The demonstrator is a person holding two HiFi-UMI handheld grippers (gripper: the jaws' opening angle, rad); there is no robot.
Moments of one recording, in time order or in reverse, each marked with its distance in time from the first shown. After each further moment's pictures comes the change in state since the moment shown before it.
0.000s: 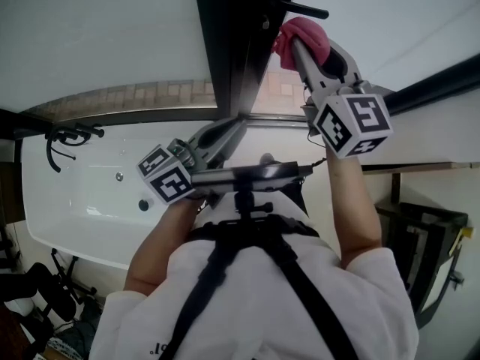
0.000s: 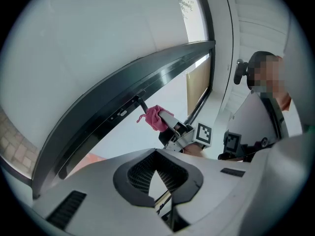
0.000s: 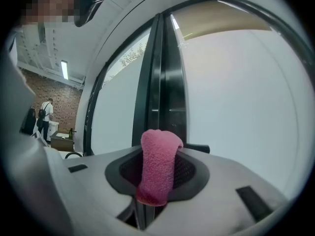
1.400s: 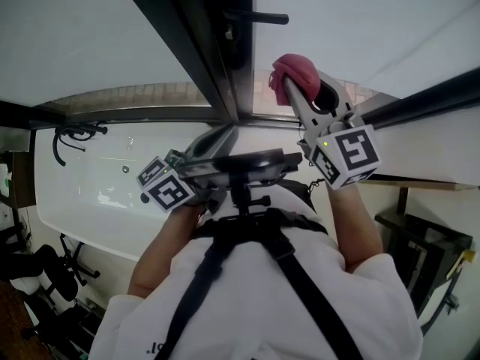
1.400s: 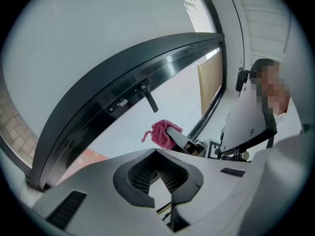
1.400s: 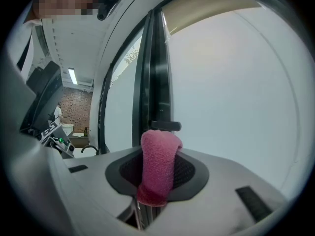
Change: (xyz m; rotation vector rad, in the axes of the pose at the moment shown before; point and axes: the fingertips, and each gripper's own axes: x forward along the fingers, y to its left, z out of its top) left arm 0.060 -0.009 -0.041 -0.034 -0.049 0.147; right arm -0.057 -0.057 -0.048 0.035 0.064 0.154
